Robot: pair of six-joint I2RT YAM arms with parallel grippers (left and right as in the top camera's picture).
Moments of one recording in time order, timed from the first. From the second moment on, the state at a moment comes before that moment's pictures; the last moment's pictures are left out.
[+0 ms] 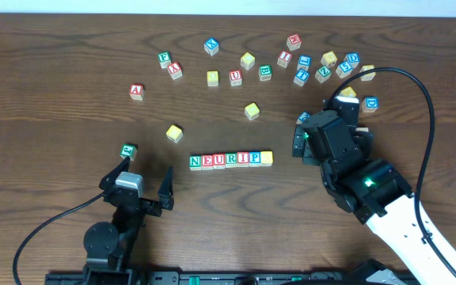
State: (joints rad) left arm -0.08 0.01 0.01 -0.09 0.19 -0.07; right arm 0.55 1.16 1.02 -0.78 0.49 0.53
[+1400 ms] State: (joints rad) left arm -0.08 0.01 0.02 -0.09 0.20 -0.07; right arm 0.11 0.35 0.10 0.10 0.00 -0.18
